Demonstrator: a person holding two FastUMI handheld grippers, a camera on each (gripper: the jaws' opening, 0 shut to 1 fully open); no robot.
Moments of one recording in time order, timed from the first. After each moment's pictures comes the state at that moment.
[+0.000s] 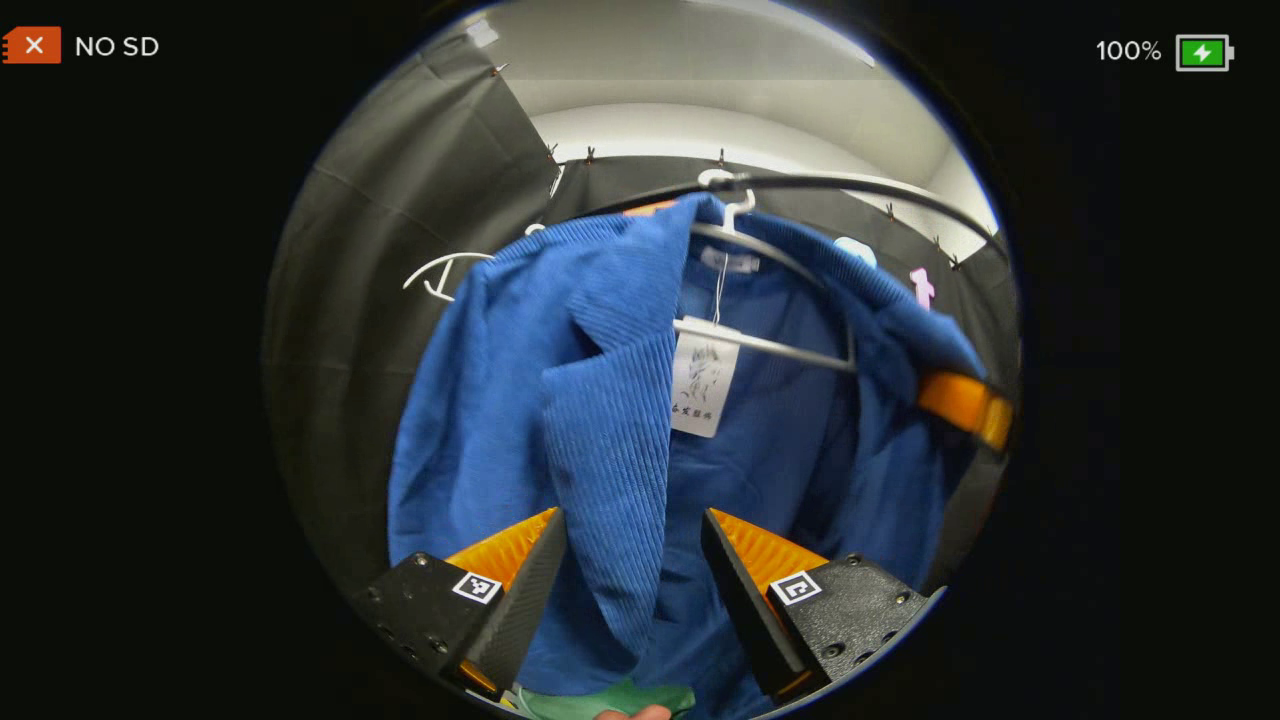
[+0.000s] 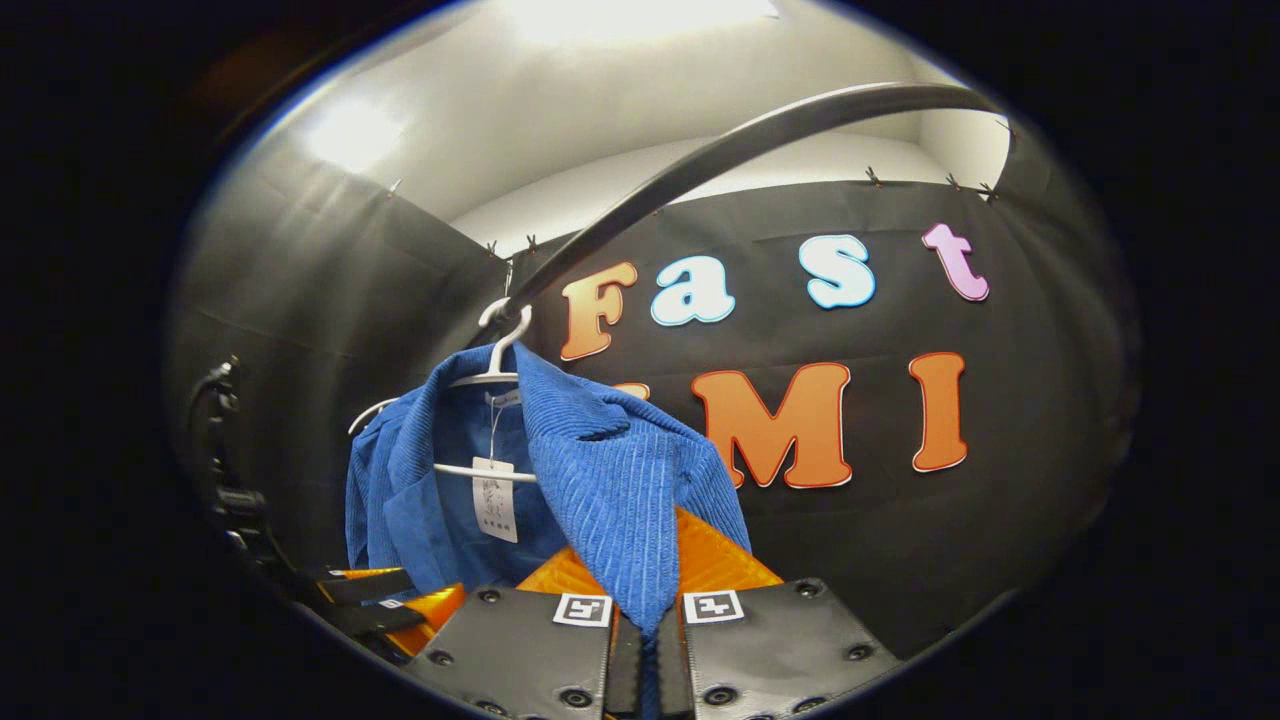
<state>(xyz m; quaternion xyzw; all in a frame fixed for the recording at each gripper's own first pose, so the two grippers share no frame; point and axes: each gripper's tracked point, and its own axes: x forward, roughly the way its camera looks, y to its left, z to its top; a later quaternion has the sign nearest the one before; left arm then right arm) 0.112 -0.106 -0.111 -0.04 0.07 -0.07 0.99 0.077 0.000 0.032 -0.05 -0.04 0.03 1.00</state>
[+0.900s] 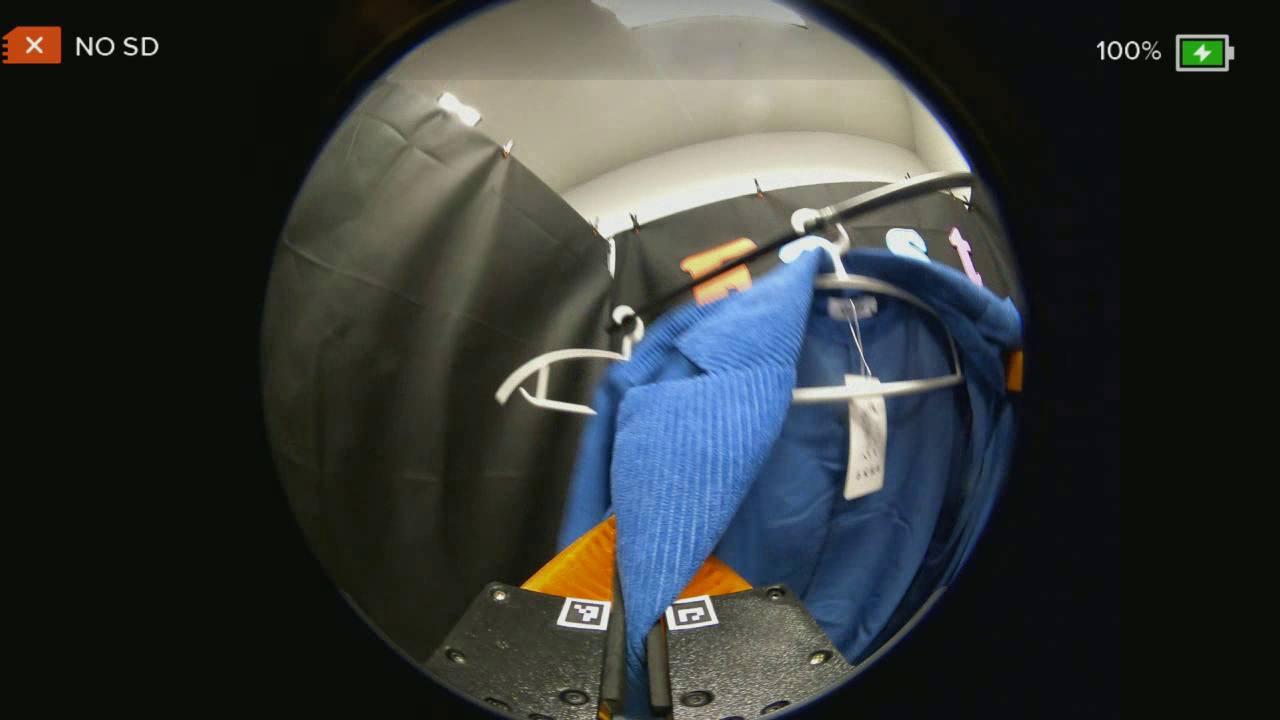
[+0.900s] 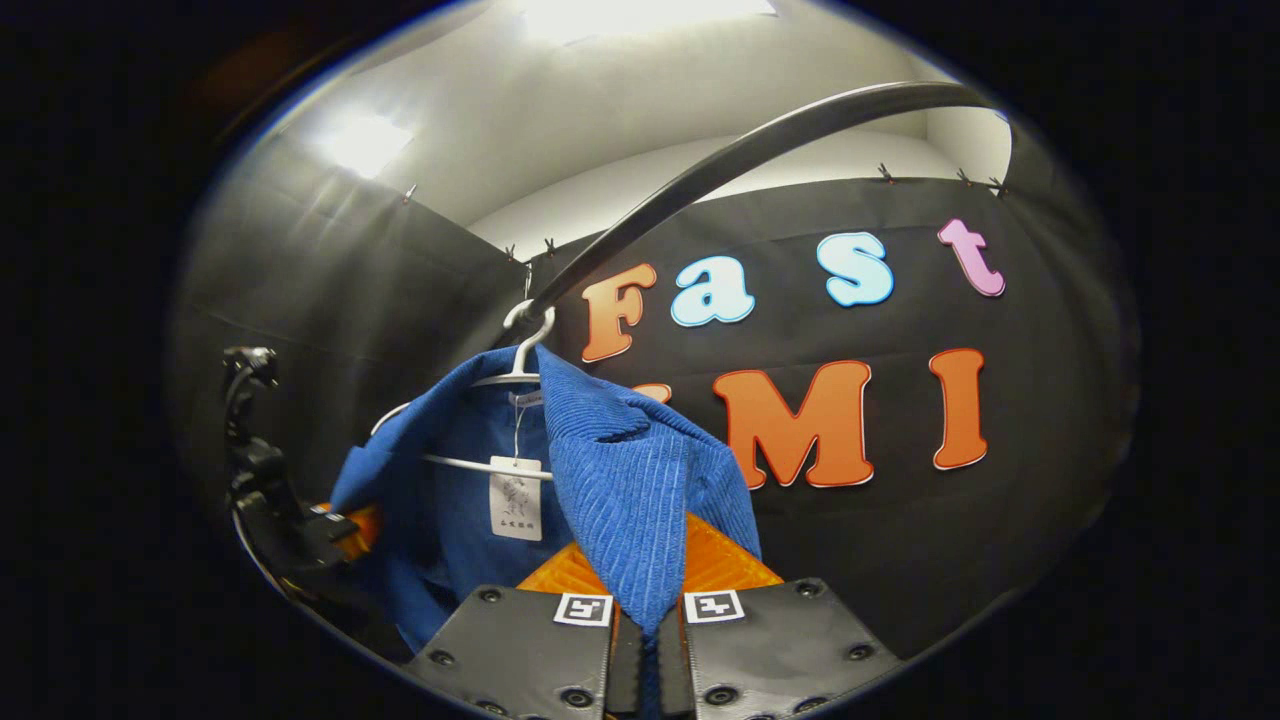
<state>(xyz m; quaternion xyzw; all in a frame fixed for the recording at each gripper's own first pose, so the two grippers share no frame) 0.126 0.032 -0.019 0.09 -0.05 0.06 0.99 0.086 0.002 0.023 -0.05 -0.05 0.04 1.00</state>
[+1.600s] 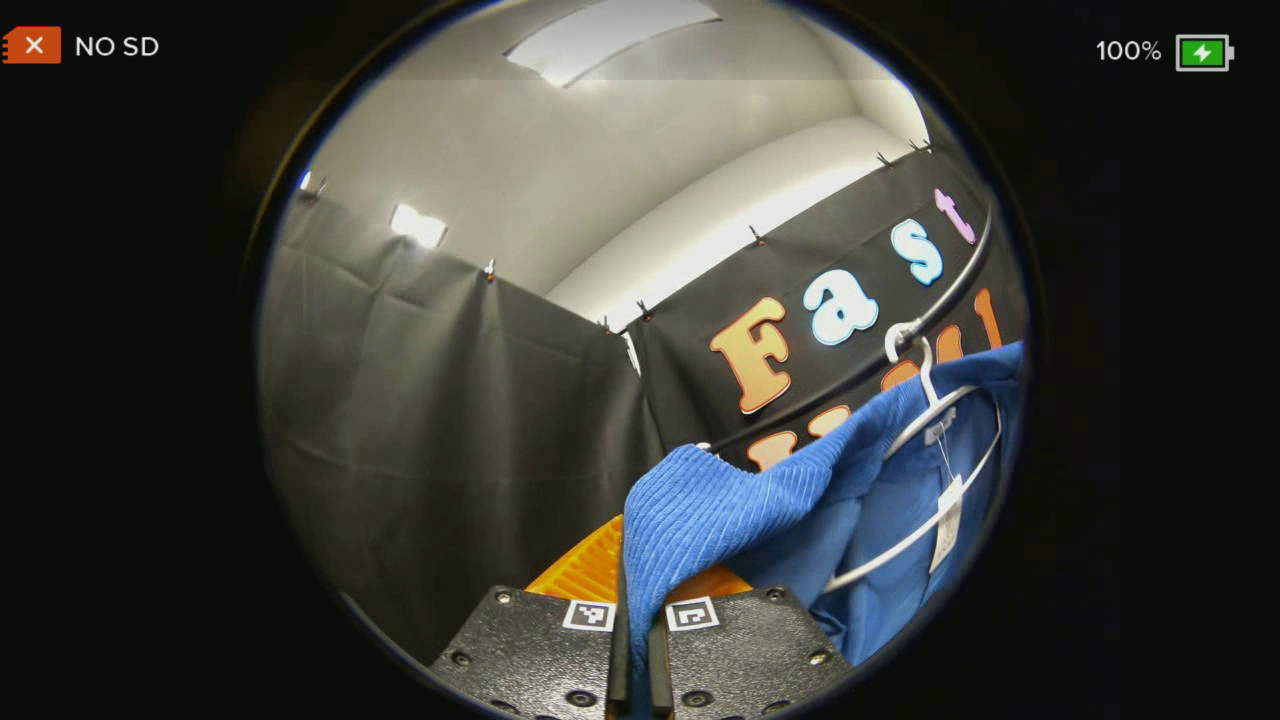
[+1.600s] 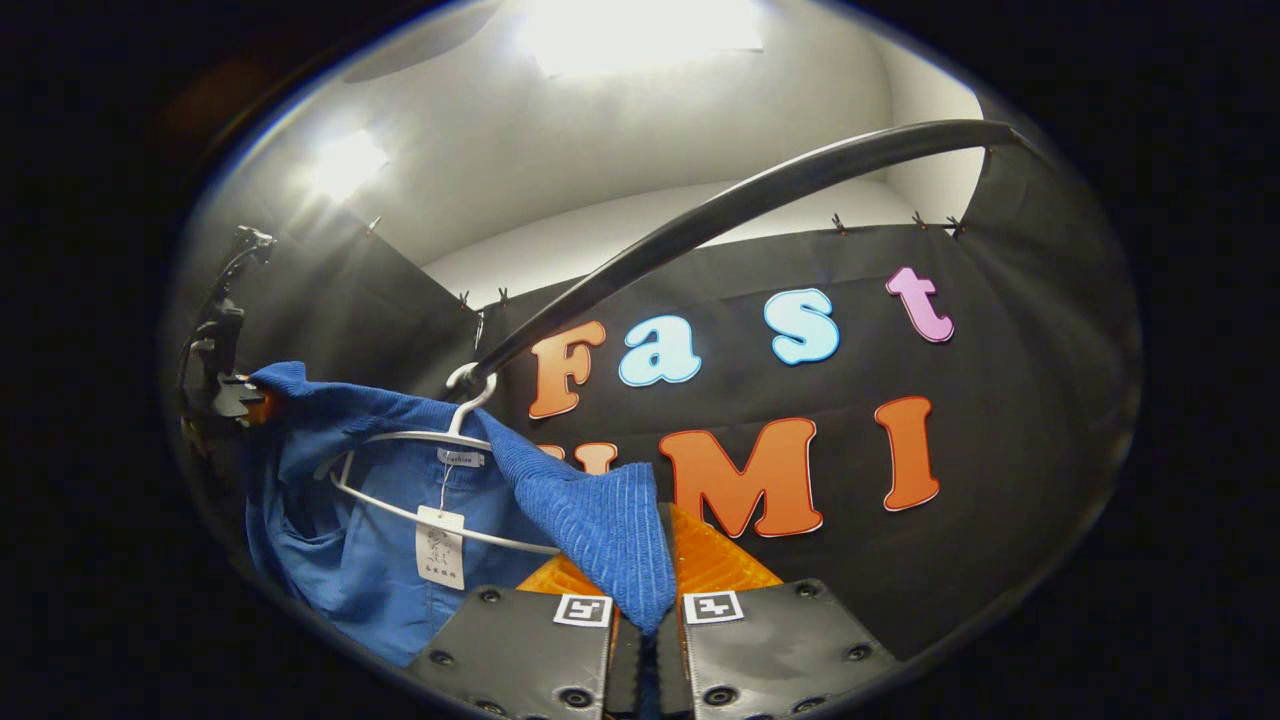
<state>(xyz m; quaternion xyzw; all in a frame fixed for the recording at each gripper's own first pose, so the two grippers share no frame) 0.181 0.088 0.174 0.23 -0.13 0.07 0.96 0.086 -0.022 0.065 -0.03 -0.13 -0.02 0.99</state>
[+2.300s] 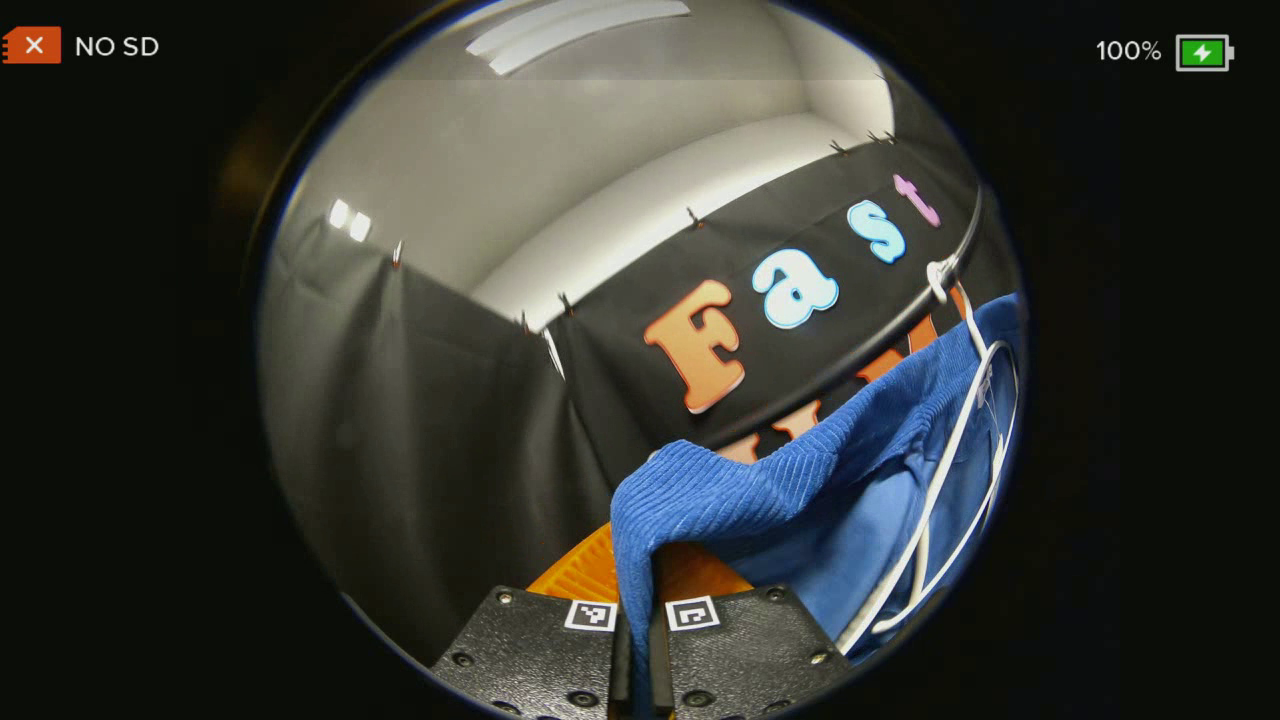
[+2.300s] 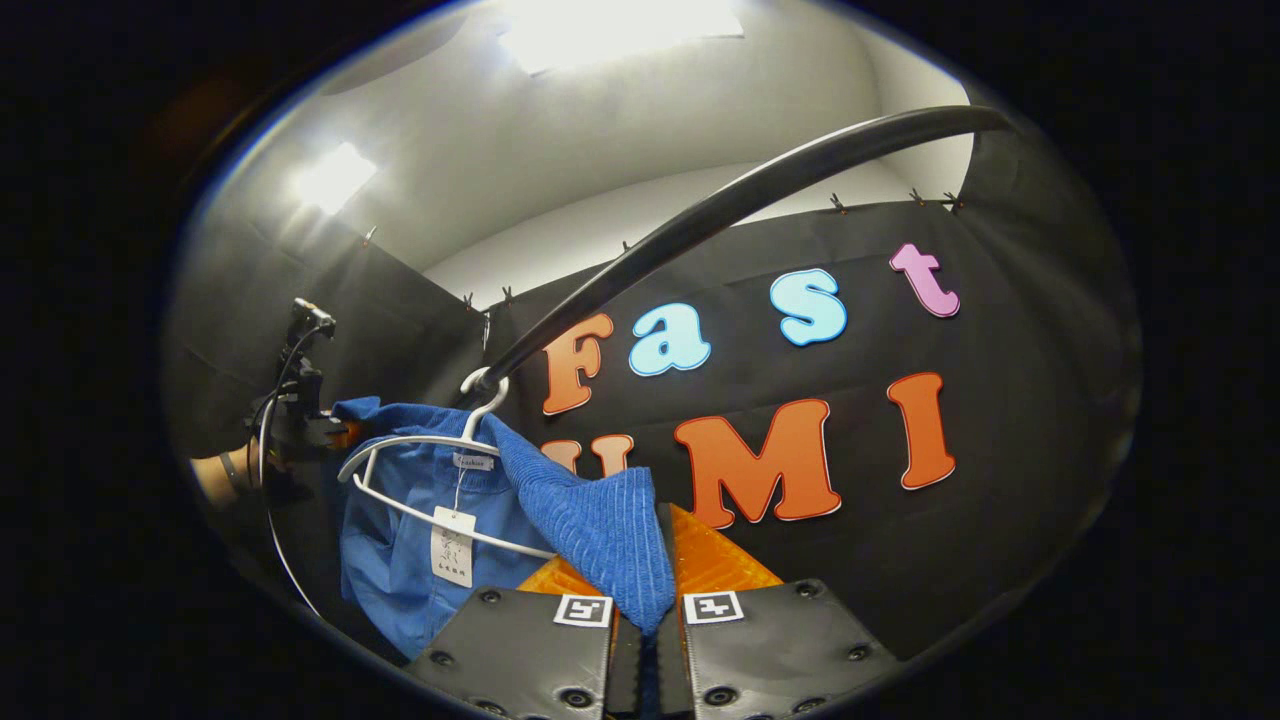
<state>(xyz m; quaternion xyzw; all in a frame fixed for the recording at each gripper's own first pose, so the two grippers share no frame) 0.326 0.092 0.116 0.20 -0.09 -0.07 0.97 0.082 -0.010 0.060 -0.01 -0.11 0.00 0.99</state>
